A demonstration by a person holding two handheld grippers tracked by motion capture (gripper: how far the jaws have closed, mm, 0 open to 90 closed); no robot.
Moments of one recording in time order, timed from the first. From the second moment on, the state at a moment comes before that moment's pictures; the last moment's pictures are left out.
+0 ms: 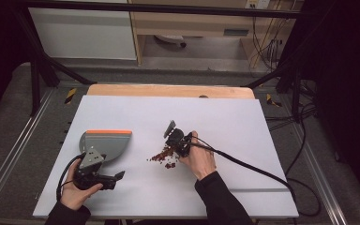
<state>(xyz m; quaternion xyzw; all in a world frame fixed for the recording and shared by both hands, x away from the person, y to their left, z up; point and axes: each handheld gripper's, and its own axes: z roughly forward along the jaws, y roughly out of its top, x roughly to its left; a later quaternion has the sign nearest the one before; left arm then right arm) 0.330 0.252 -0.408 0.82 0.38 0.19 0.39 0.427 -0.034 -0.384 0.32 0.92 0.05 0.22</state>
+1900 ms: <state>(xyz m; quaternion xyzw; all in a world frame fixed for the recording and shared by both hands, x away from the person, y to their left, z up) 0.330 0.254 -0.407 0.81 0.38 0.19 0.40 0.447 0.010 -0.373 0.24 0.96 0.11 -0.01</state>
